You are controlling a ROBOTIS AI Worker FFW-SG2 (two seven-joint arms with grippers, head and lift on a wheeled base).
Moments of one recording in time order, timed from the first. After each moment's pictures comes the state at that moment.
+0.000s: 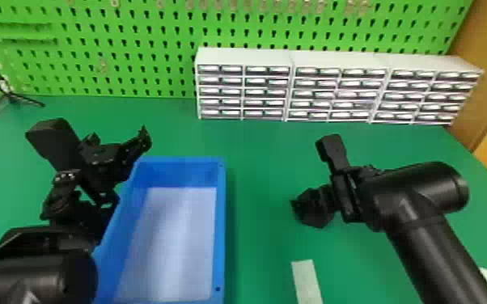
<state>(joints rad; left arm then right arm) -0.03 0.06 0.03 -1.77 0.29 0.19 0.00 -0.42 -0.17 0.23 -1.46 0.01 1.13 0.42</state>
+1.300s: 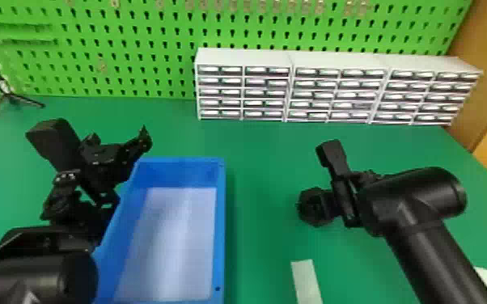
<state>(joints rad) -0.03 0.06 0.03 -1.77 0.29 0.19 0.00 -0.41 -0.17 0.23 -1.43 0.04 1.11 0.45</state>
